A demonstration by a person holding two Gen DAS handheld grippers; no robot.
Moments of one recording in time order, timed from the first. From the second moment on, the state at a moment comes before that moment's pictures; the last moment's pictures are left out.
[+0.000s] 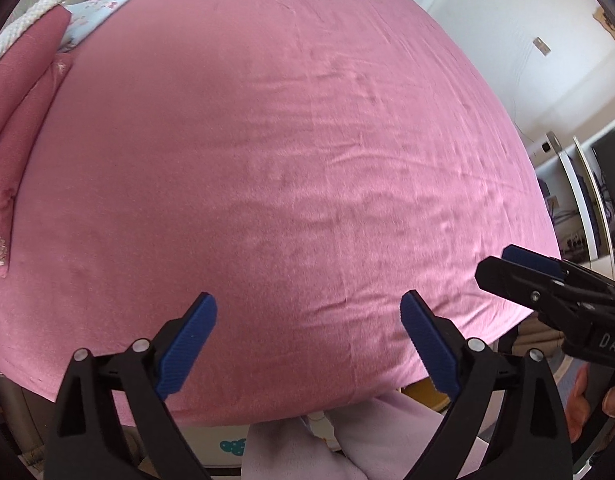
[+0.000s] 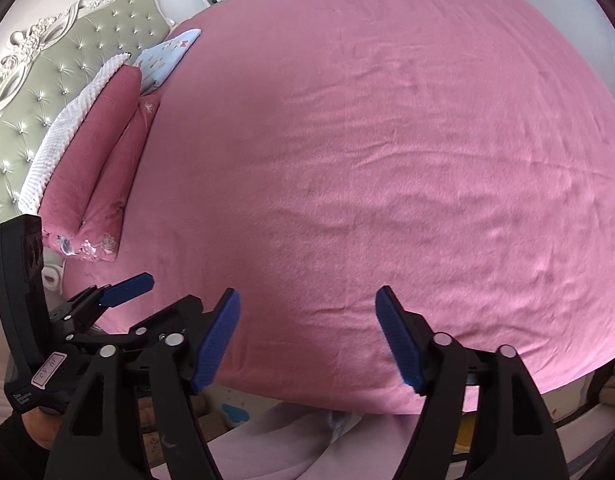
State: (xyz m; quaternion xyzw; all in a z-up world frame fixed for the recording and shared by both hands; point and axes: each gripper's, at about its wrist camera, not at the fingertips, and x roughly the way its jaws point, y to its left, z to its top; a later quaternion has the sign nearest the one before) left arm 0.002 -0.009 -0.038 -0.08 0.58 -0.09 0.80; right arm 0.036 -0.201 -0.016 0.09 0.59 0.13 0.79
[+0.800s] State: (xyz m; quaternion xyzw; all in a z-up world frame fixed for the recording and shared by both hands) left arm 0.006 -0.025 -0.004 -0.07 0.52 -0.01 0.85; right arm 0.050 -0.231 -0.010 0.07 0.57 0.13 0.81
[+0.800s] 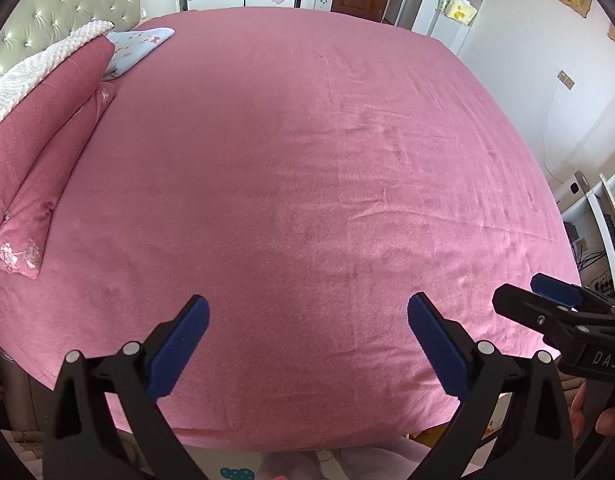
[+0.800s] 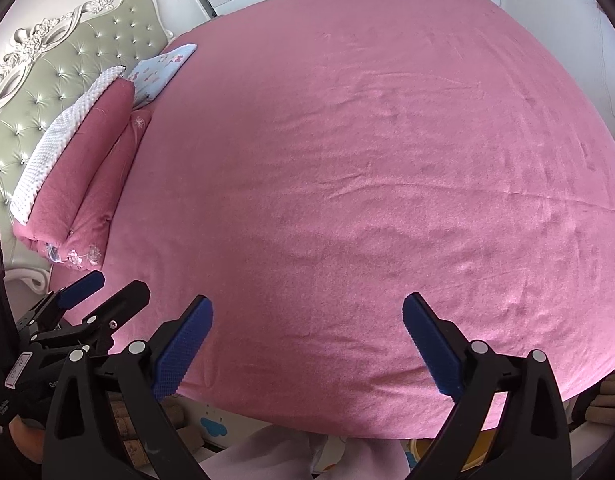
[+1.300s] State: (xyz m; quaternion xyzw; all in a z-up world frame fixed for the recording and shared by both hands) left arm 0.013 -0.028 -0.011 -0.08 0.54 0.00 0.84; right arm 0.054 -0.240 -0.008 0.08 0.57 0.13 0.81
